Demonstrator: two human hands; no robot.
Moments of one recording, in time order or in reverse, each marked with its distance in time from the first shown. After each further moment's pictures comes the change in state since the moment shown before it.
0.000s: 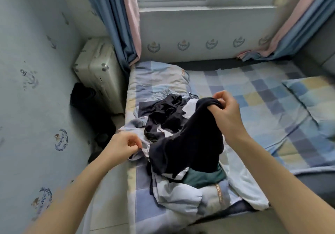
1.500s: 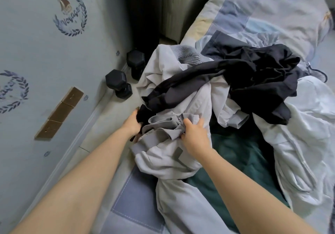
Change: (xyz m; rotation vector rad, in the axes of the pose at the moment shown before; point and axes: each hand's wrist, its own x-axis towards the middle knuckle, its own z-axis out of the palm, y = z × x) left_hand 0.125 -0.418 0.302 -0.411 0.113 -0.923; right_hand 0.004 0.447 0.319 -1.023 -0.942 -0.036
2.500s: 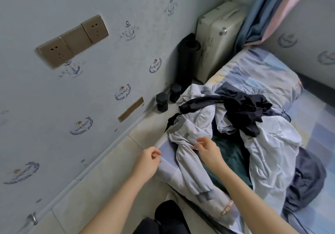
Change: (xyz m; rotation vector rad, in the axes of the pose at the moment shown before) left_hand -0.544 0.016 -0.049 -0.270 0.324 0.020; right_hand -0.359 -0.049 -0.179 0.483 -0.128 -0.126
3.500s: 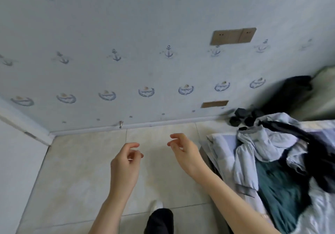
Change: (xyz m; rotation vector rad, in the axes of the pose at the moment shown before) left_hand -0.481 -0.197 -0.002 -0.471 1.077 -0.172; right_hand -0.398 0.005 0.166 -0.157 -0.718 -0.674
